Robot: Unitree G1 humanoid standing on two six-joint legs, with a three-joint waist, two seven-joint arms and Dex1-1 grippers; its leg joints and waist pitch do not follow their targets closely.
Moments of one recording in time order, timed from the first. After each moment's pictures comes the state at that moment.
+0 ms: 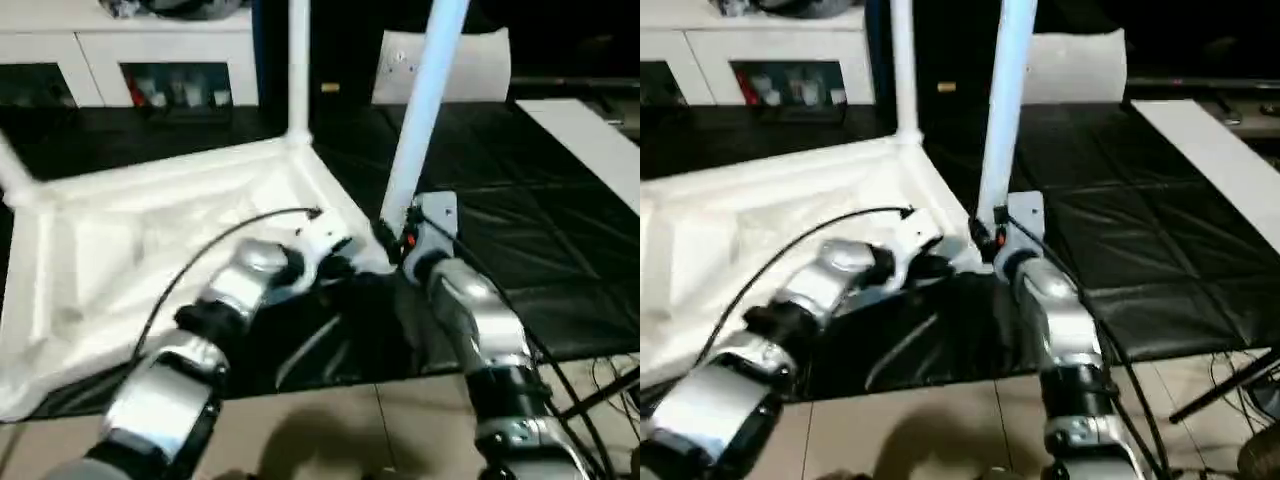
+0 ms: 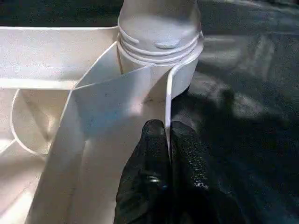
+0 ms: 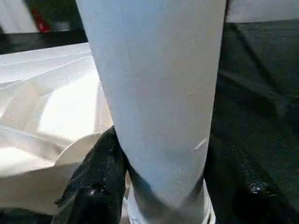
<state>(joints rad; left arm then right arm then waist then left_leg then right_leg) -0.80 0.09 -0.27 0.87 0.09 0.20 -0.75 -0.47 0.01 -0.07 0.34 0.07 0.33 0.23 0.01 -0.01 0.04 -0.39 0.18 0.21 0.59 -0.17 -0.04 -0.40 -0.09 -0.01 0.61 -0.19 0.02</state>
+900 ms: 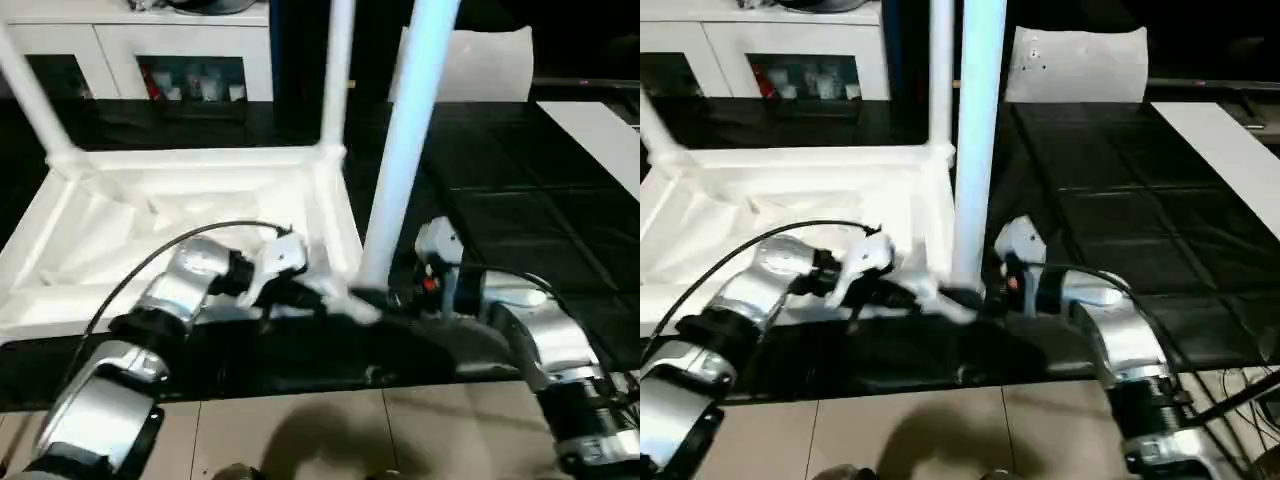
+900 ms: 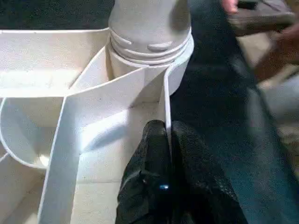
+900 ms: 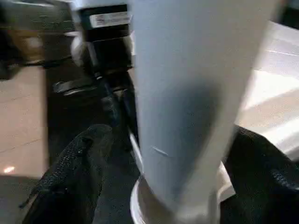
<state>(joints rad) -0.71 0.36 -0.30 0.80 0.01 -0.09 -1.43 -0.39 -0.39 0.13 0.24 0.25 0.22 1.18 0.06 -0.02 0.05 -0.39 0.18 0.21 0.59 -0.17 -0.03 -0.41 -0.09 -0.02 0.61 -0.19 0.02</state>
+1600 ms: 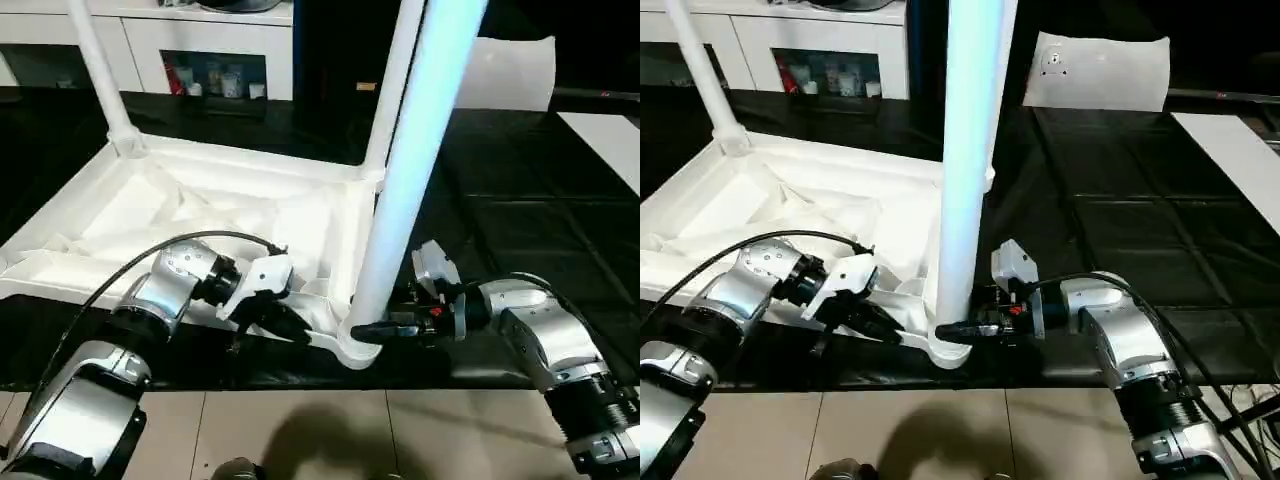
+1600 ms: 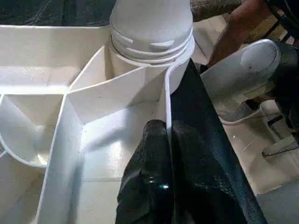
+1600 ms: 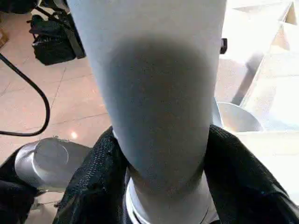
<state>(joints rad) -0.71 0.41 -0.37 0.80 -0.02 -0.18 -1.57 -0.40 -0.43 0.21 0.25 0.28 0.24 1.36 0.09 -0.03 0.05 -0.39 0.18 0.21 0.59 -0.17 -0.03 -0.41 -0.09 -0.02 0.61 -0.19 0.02</state>
